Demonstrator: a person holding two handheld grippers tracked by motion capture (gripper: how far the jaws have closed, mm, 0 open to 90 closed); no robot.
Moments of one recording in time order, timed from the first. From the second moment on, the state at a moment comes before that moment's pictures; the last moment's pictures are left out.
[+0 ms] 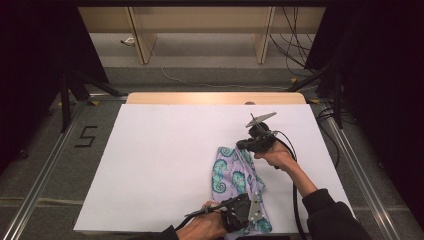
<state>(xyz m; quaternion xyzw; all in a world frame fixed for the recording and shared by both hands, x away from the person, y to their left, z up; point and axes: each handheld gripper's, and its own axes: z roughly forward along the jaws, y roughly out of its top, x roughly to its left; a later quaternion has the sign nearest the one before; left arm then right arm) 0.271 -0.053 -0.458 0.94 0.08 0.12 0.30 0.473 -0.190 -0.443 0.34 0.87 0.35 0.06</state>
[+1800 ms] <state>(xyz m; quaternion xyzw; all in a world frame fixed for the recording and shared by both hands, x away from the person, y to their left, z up) 0.281 0.065 -0.459 0.86 0.35 0.02 0.37 0.483 -0.179 -0.440 0.41 0.87 0.28 0.05</state>
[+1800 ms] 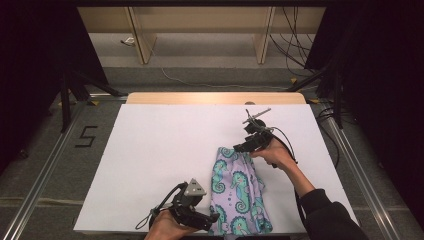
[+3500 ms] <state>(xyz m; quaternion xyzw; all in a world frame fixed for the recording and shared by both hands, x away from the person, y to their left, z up) 0.281 0.042 -0.486 0.89 0.31 -0.03 0.34 0.491 -0.186 -0.470 0.41 0.88 0.24 -0.01</state>
